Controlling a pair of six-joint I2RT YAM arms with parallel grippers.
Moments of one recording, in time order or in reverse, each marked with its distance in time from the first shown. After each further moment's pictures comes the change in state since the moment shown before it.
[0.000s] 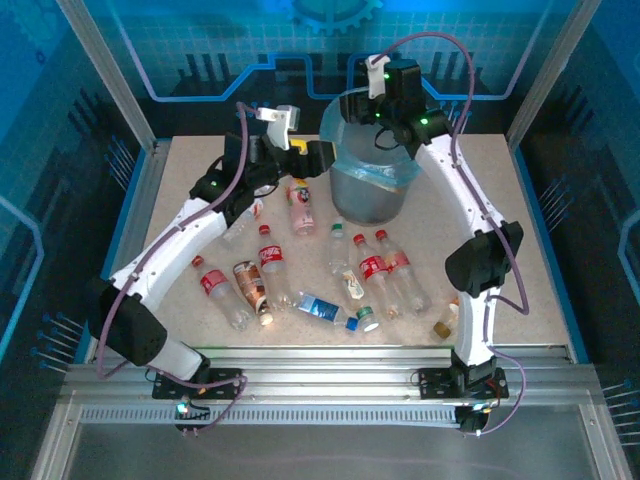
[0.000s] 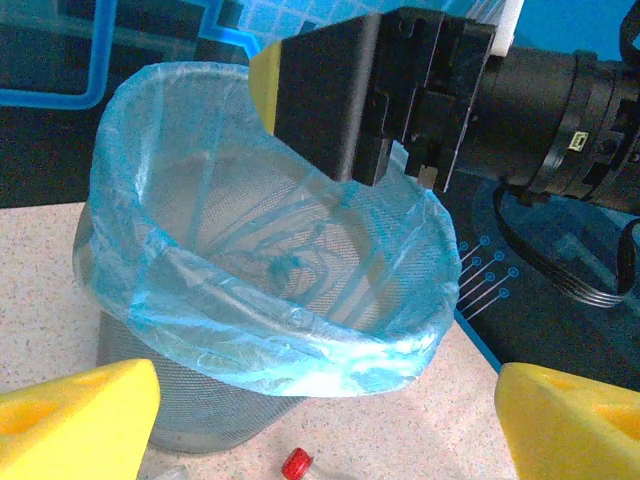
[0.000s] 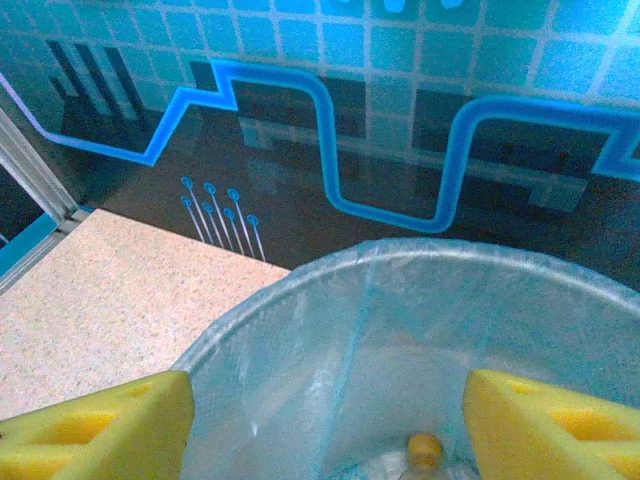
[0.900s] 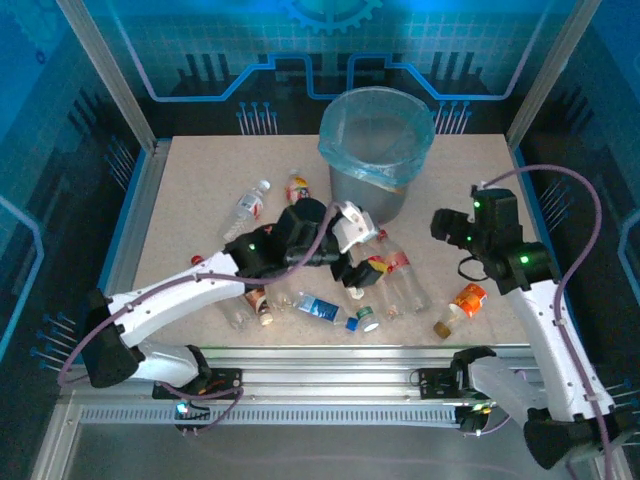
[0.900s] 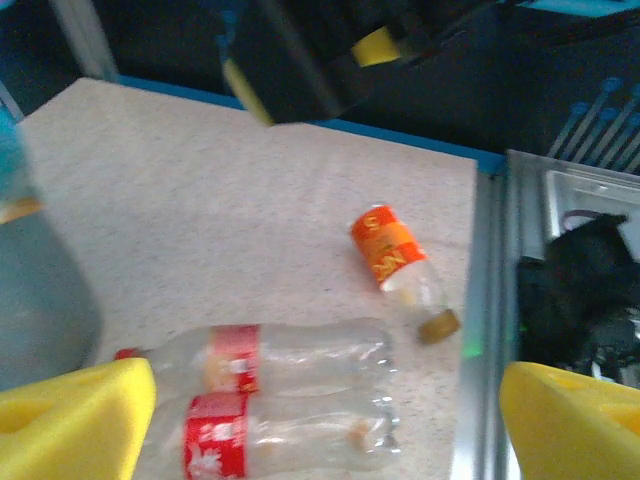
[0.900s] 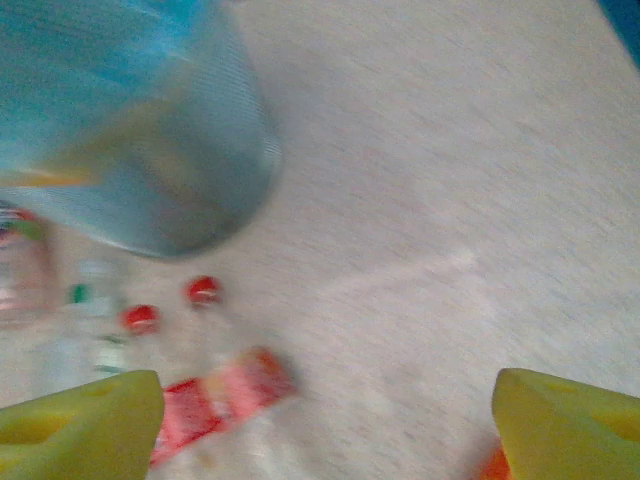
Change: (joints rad) left arm -0.504 -0.133 -0.256 -0.038 -0.006 0.502; right arm -0.245 -1.091 -1.166 -0.310 0.200 0.332
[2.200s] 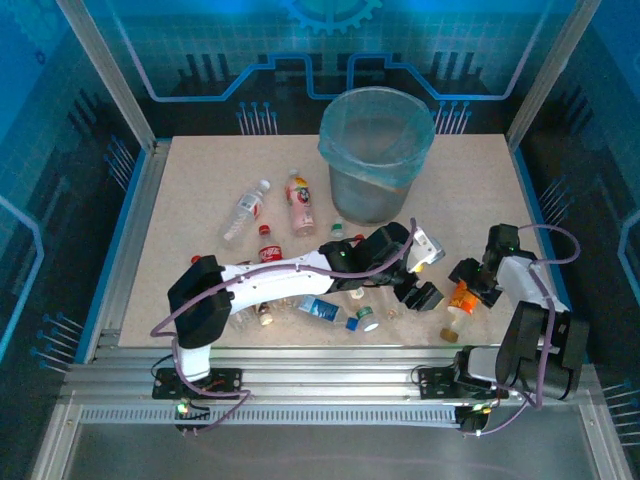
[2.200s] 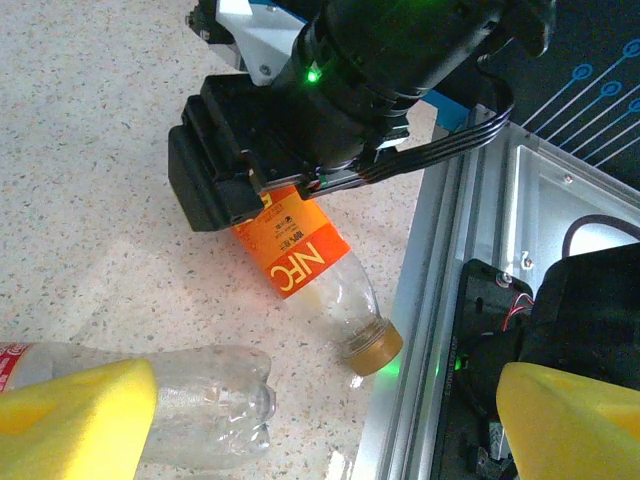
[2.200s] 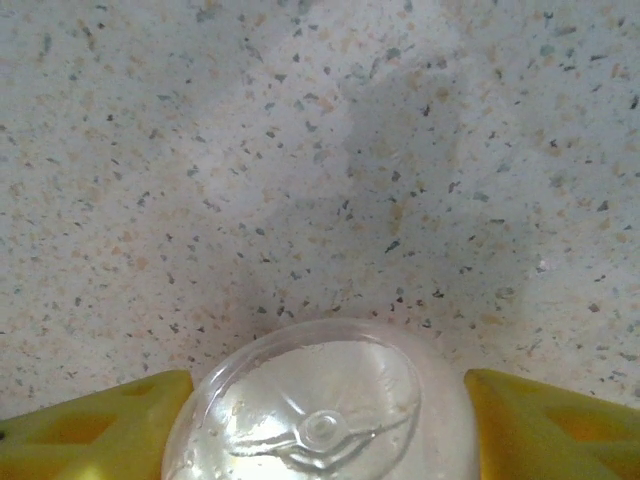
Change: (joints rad) left arm -0.135 0.498 0.280 0.028 0.001 -0.288; right arm -0.415 0.354 -0.403 0.188 -0.237 0.027
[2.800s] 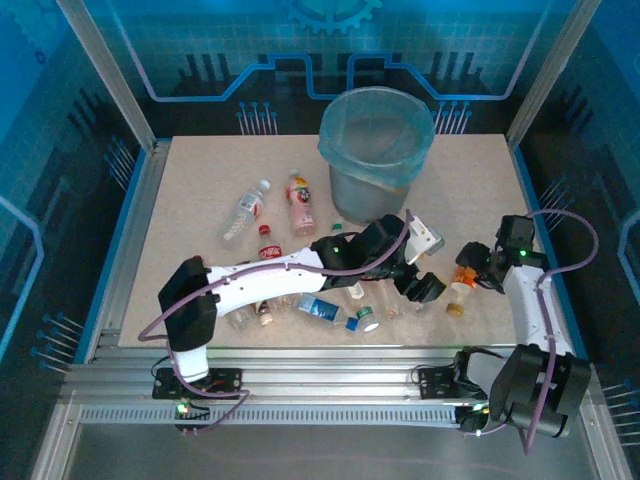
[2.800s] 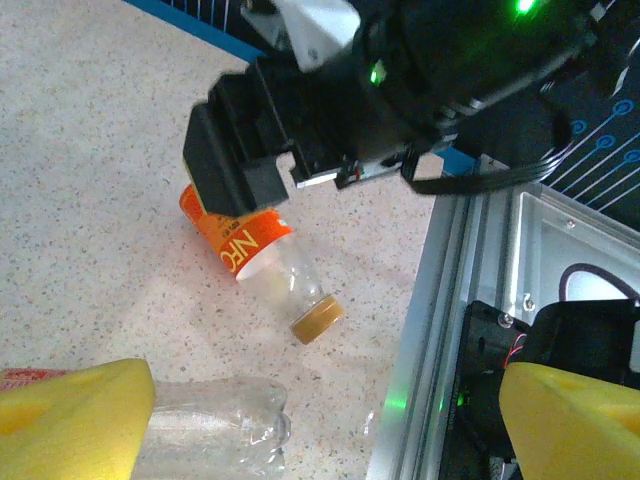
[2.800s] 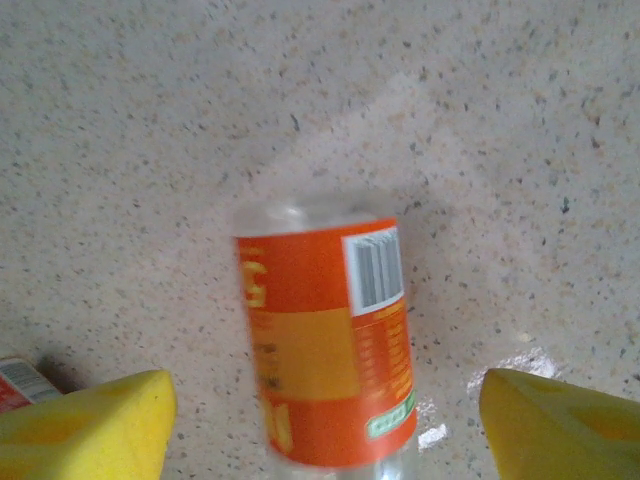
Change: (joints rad) left arm 0.000 -0.059 0.025 -0.007 -0.064 -0.001; right arm -0.001 -0.183 0.063 -0.025 0.029 -0.055
